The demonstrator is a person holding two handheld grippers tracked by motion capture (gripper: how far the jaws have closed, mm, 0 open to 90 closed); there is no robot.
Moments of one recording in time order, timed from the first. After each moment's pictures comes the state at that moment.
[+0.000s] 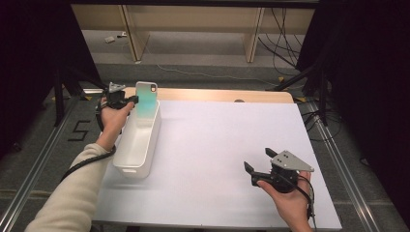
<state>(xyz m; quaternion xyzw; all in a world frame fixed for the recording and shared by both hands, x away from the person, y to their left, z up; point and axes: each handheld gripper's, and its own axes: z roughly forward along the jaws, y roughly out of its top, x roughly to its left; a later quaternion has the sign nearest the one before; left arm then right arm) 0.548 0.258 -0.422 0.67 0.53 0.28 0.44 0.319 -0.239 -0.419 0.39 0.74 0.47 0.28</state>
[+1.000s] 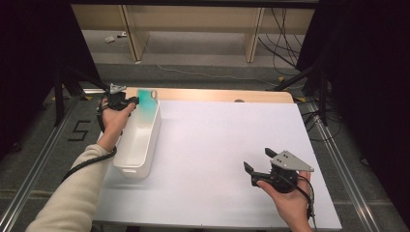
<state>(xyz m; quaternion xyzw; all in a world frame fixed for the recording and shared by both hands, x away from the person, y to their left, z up) 0.548 0.257 -0.425 0.67 0.53 0.28 0.43 0.319 -0.238 -0.419 0.39 0.74 0.47 0.27</state>
